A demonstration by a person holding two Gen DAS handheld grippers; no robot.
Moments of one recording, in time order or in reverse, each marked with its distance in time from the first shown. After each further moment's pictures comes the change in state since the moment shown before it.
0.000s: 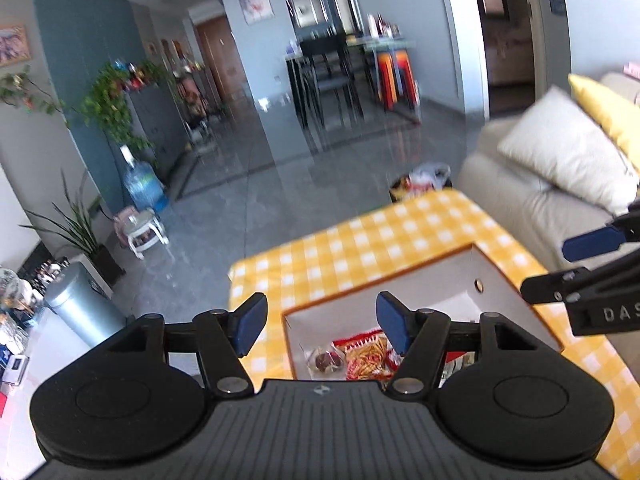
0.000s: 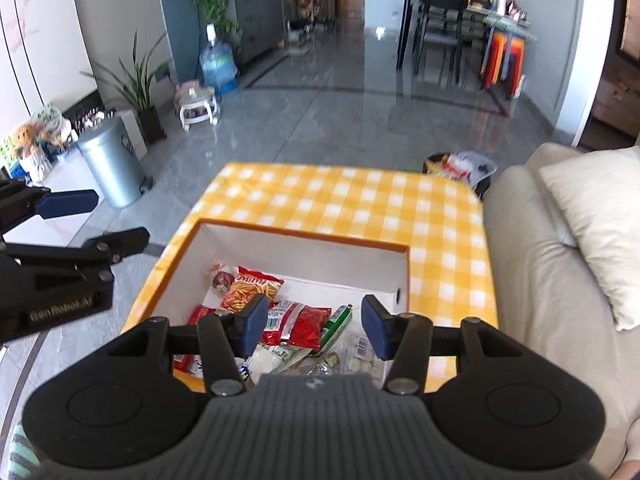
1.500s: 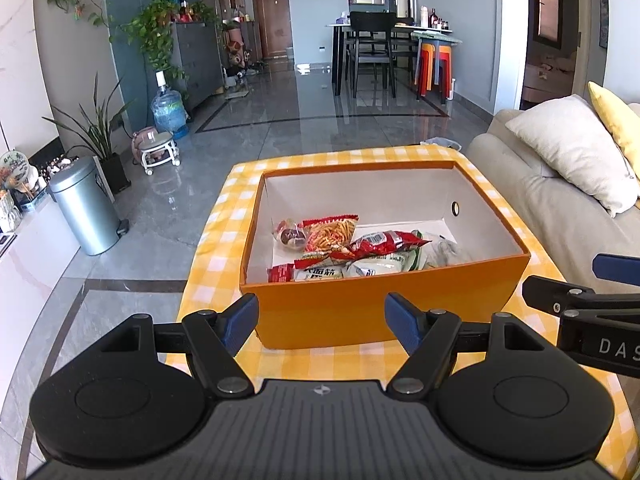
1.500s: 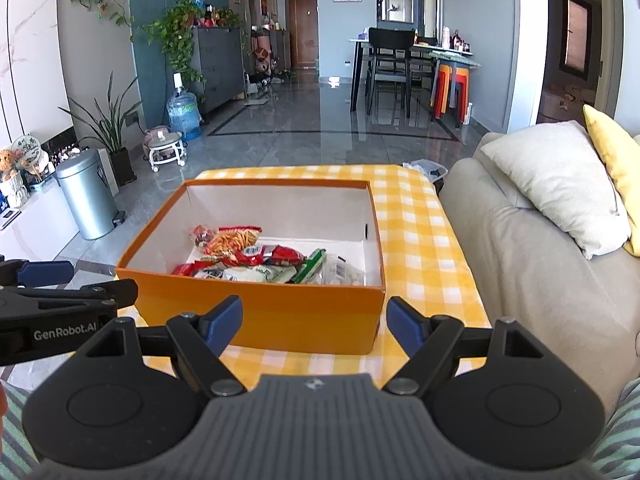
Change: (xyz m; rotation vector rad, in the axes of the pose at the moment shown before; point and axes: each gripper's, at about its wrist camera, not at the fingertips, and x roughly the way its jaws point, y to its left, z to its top) left arm -0.030 -0.043 -0.126 -0.234 0.088 0.019; right arm -0.025 0.017 -0.164 0.070 -0.168 -0.110
